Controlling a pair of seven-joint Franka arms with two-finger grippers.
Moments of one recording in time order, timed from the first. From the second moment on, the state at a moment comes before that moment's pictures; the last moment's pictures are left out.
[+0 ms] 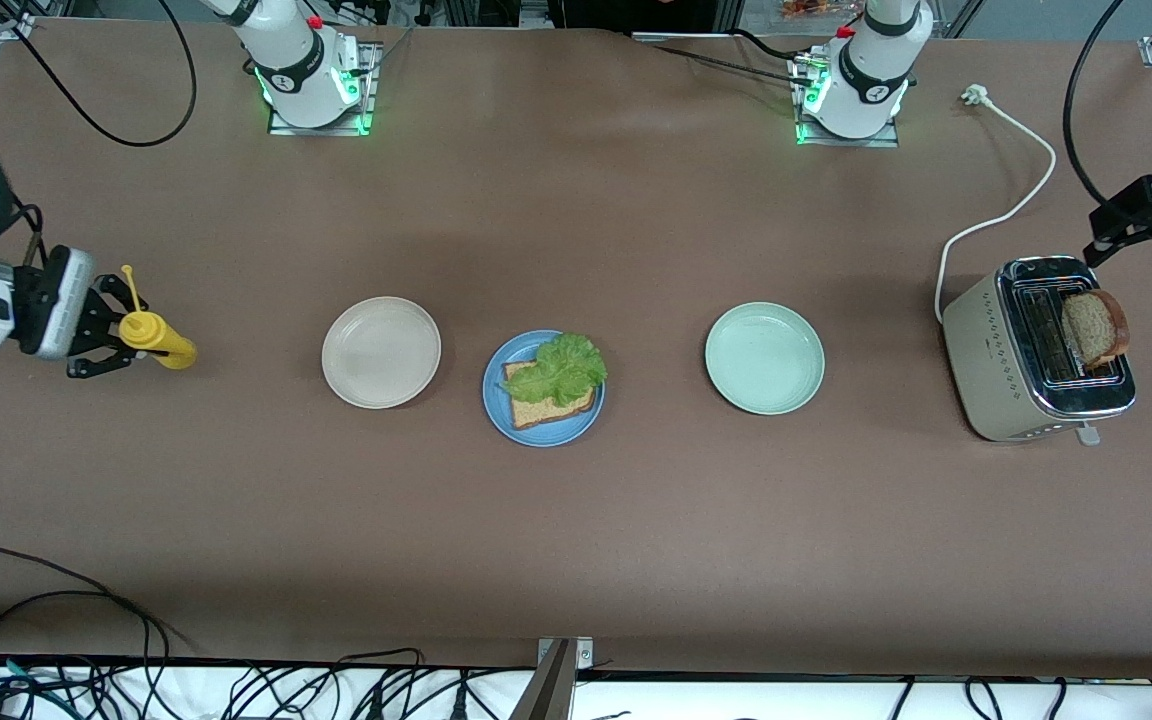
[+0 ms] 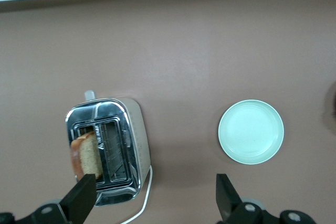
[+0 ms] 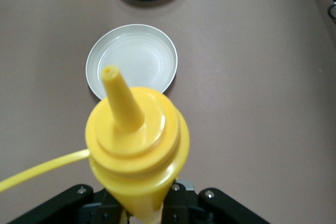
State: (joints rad) left arm 0.09 0.04 -0.07 -1.44 0.03 1.57 0.11; right arm 0.11 0.26 -0.37 -1.83 0.56 1.88 -1.94
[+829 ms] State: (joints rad) left arm 0.11 0.01 0.03 -1.52 0.09 1.61 0.20; right arm -0.09 0.57 -0.36 -1.87 0.92 1.85 -2.39
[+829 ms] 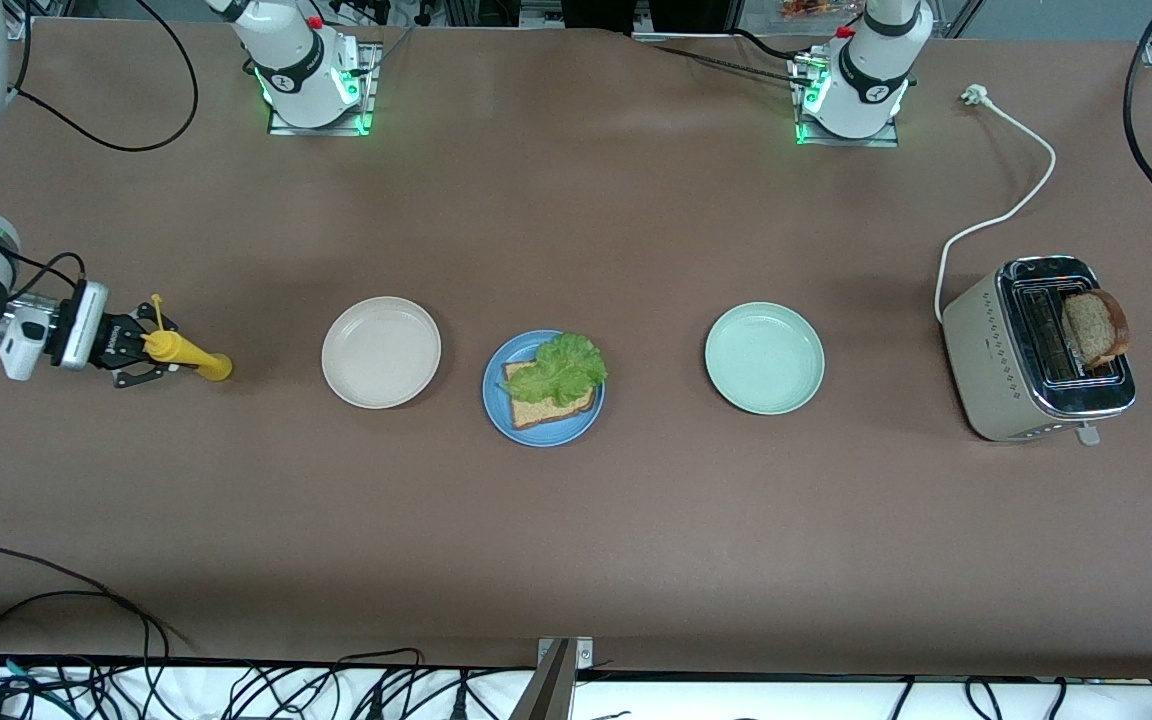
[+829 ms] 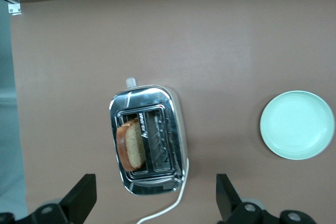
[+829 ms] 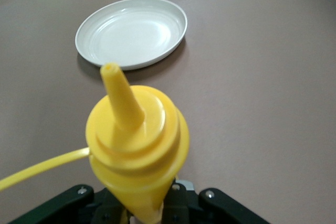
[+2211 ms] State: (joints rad) left arm 0.28 0.28 0.07 -1.78 0.10 1.95 0.37; right arm -0.06 0.56 -0.33 -1.93 0.93 1.90 -2.39
